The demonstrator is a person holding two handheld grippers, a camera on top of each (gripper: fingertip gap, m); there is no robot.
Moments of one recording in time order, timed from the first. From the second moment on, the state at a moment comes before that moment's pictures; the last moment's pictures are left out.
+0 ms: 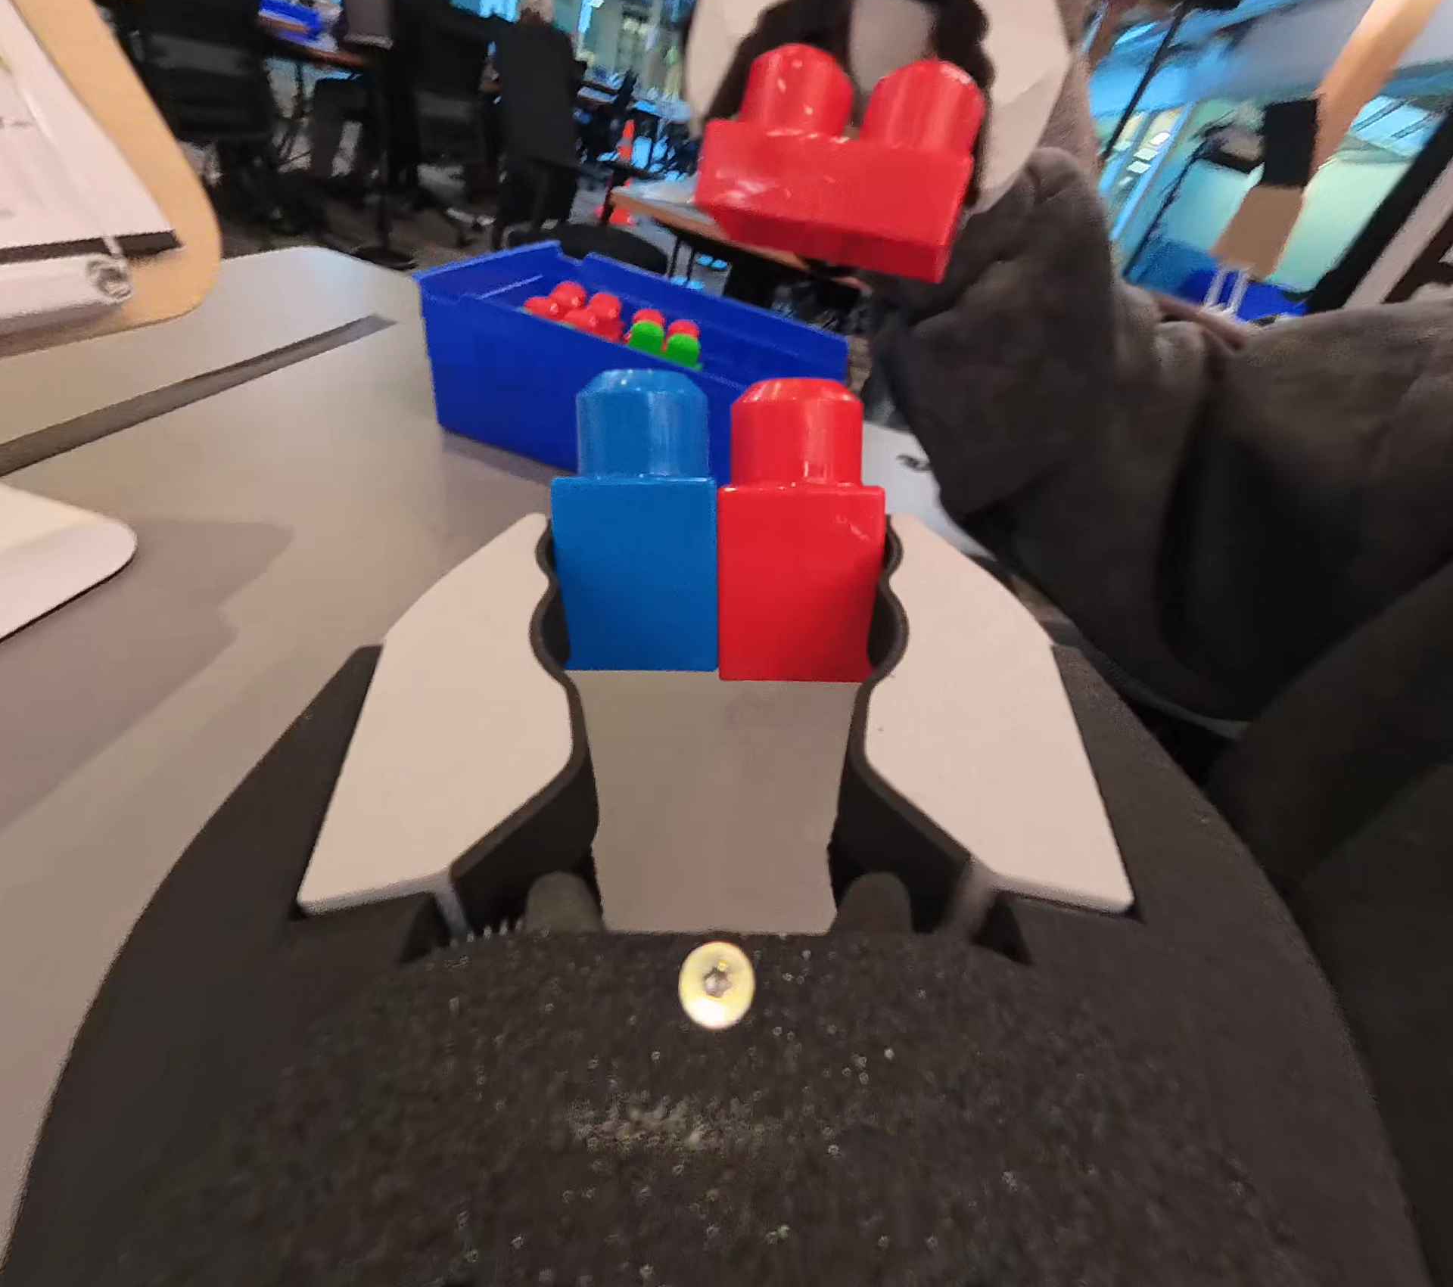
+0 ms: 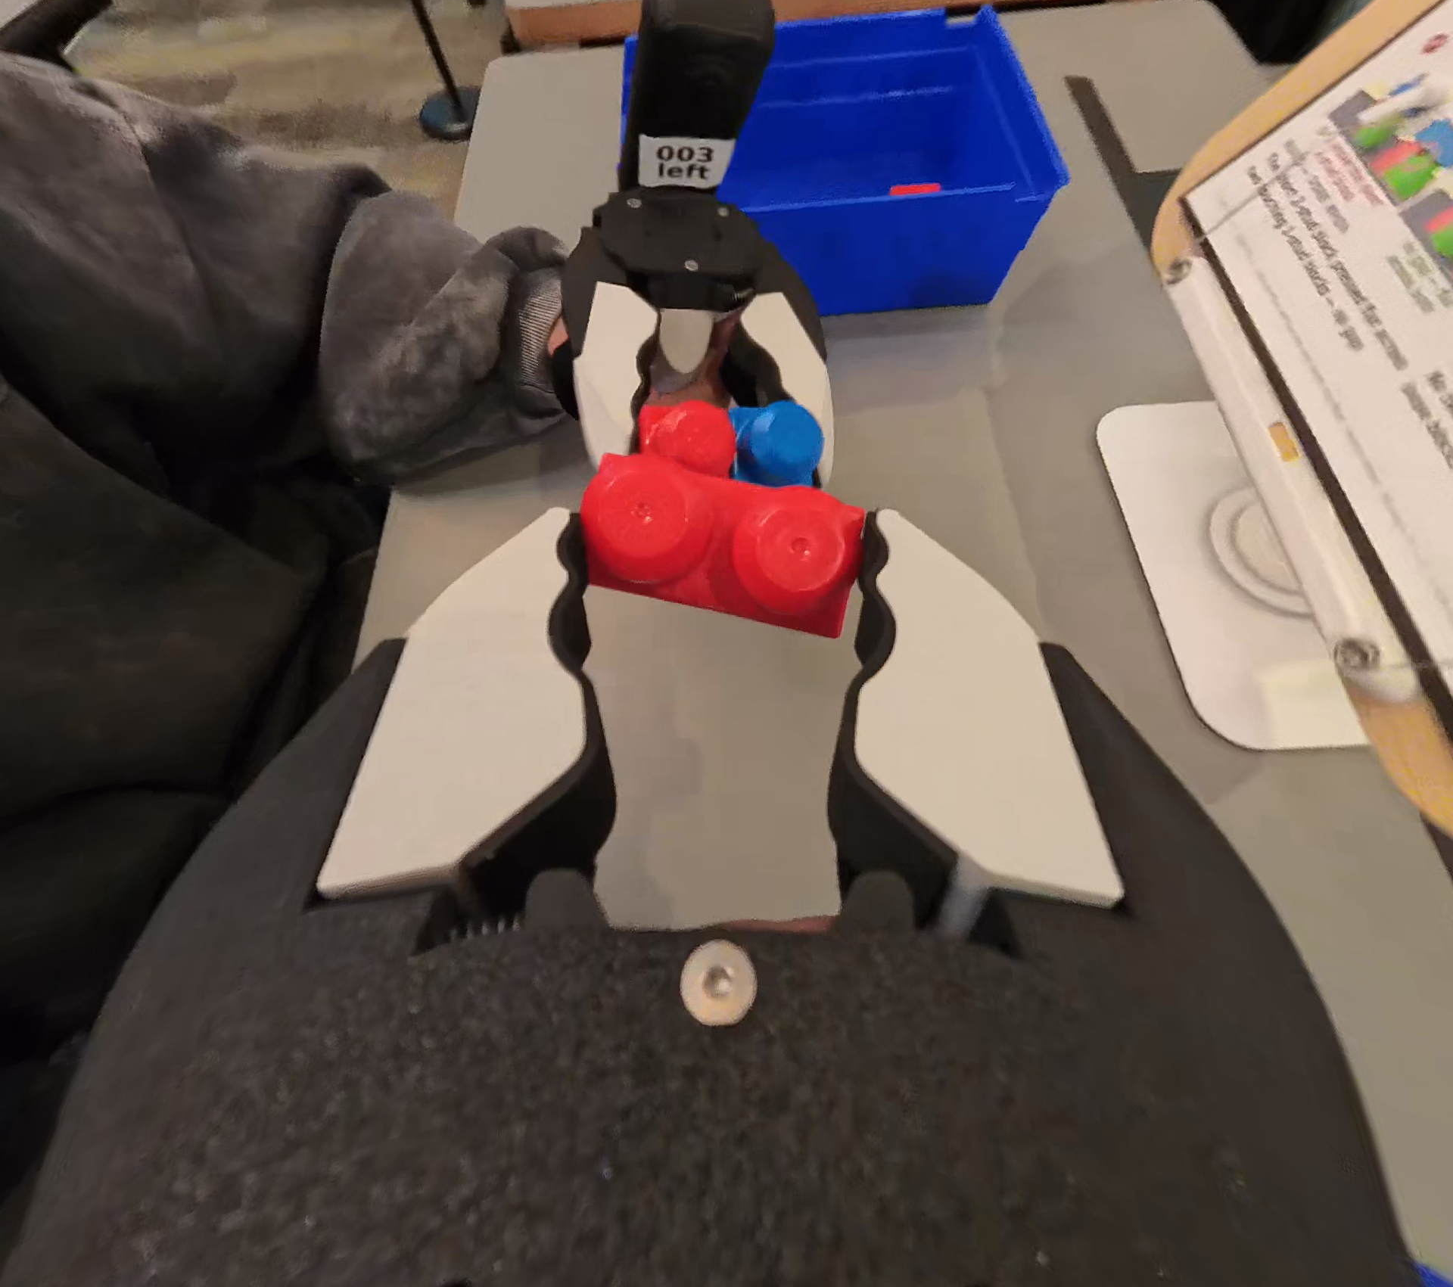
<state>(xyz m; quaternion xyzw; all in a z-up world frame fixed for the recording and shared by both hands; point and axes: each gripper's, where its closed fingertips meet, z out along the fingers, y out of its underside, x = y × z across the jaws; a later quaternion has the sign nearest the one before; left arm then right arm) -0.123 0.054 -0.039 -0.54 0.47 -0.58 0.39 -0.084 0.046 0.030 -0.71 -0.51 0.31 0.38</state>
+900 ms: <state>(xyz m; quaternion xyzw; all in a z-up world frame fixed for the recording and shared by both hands) -0.143 0.054 -0.006 -0.49 0.42 -0.66 0.39 -0.162 0.071 0.025 -0.67 -0.52 0.43 0.30</state>
